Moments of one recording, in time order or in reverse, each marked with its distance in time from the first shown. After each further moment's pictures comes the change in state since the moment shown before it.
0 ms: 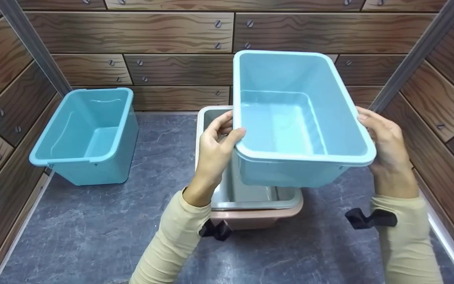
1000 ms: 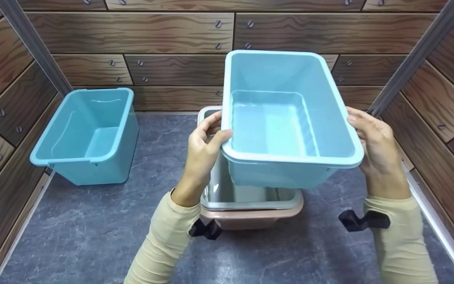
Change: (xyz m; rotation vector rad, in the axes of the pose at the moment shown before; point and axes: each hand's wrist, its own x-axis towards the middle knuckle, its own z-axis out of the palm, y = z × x) left_hand 0.000 0.002 -0.018 -0.006 0.006 -0.004; right_hand -0.001 0.006 0.015 -0.030 0.003 0.009
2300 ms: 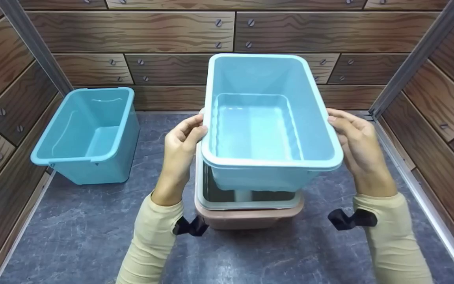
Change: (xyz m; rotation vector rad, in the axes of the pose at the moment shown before) left_hand 0.003 0.002 -0.036 0.031 0.093 -0.016; right_hand 0.002 0.012 0.025 -0.186 0.049 0.041
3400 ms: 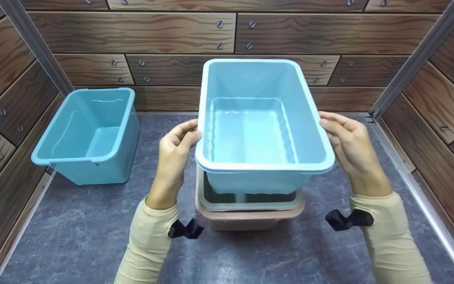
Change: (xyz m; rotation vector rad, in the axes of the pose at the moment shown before) left_hand -0.001 -0.004 -0.014 0.018 0.014 -0.033; right_hand 0.003 0.005 0.006 -0.084 -0.020 0.016
